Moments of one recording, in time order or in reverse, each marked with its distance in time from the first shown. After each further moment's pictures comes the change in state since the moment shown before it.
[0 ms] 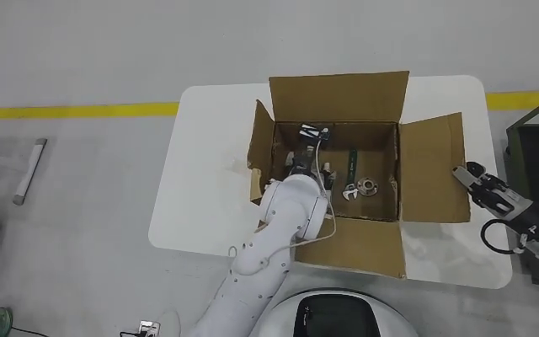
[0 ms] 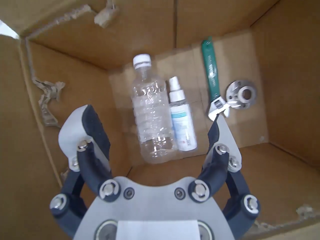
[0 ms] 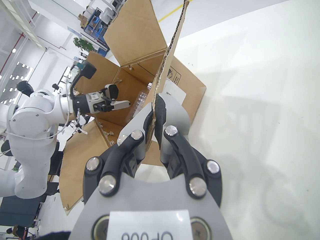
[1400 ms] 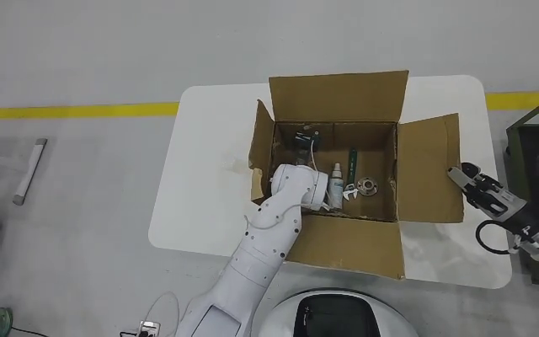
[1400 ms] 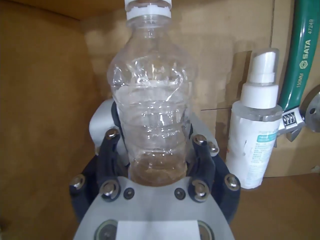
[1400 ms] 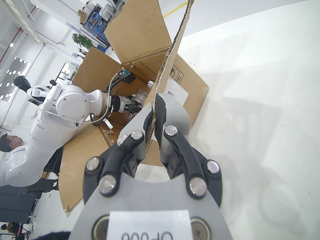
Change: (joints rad) left arm -0.151 -0.079 -0.029 0.438 -0.091 0.054 0.050; right arm 0.008 0.001 -0.027 -0.007 -0.034 0.001 -0.014
